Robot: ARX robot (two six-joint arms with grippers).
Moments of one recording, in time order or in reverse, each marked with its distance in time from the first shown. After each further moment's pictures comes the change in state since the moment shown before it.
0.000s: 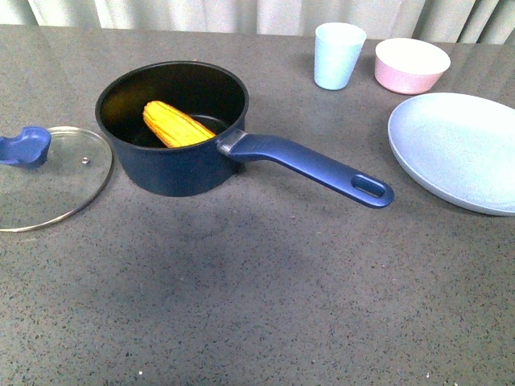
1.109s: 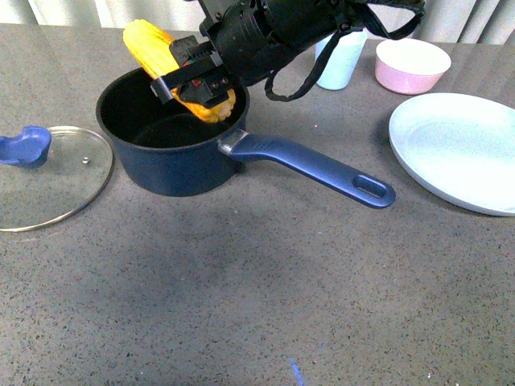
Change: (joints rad) left arm 0.000 0.000 0.000 0.000 0.000 0.000; right arm 0.430 0.773 0.790 -0.413 0.128 -0.134
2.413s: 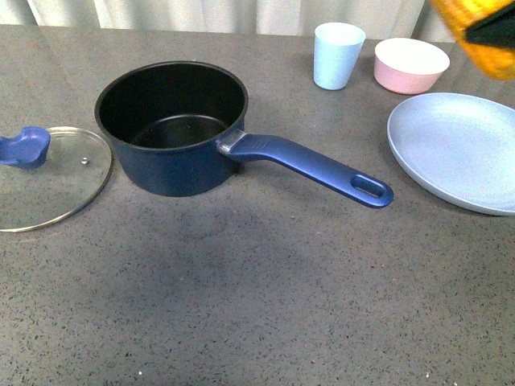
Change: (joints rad) left arm 0.000 0.000 0.000 0.000 0.000 0.000; right arm -0.540 -0.550 -0.565 0.127 -0.163 0.002
